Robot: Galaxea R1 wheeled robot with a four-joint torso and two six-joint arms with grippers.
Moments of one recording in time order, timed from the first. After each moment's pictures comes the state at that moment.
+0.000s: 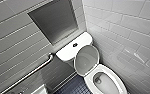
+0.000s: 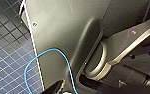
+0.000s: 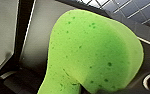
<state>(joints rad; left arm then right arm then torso) 1.41 3.09 -2.65 0.24 -0.03 -0.18 -1.24 2.67 -2.20 -0.97 -0.35 1.07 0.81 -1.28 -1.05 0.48</state>
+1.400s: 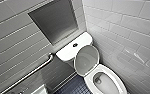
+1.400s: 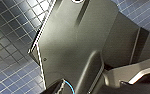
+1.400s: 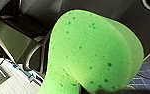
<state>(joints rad) 1.29 2.86 -2.31 0.21 -0.02 -0.18 -1.43 2.62 -2.28 -0.27 -0.17 0.26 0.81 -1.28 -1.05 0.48</state>
